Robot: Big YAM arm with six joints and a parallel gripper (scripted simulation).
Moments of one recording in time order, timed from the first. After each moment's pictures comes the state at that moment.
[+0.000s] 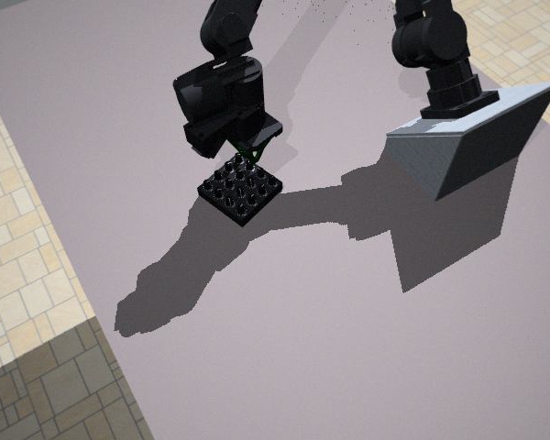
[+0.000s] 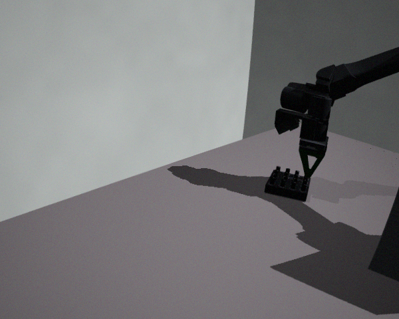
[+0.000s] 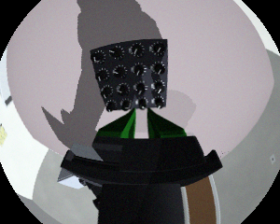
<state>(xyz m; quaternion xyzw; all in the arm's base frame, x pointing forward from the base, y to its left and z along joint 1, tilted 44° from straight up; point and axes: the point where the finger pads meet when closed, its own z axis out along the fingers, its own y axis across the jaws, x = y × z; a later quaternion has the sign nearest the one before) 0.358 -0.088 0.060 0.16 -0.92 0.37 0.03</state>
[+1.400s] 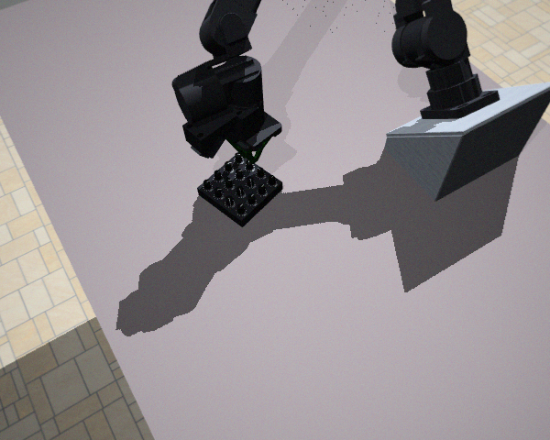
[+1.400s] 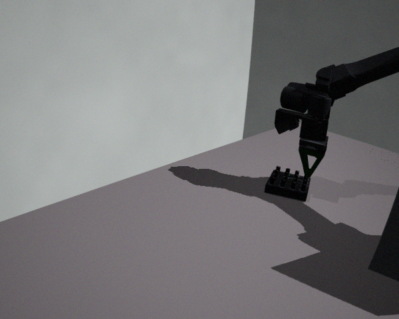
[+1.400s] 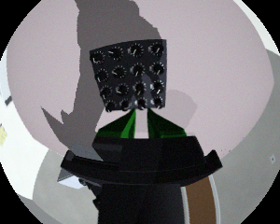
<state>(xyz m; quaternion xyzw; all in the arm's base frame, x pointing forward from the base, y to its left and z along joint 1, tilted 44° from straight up) 0.359 -0.089 0.061 0.16 -0.92 0.37 0.03</state>
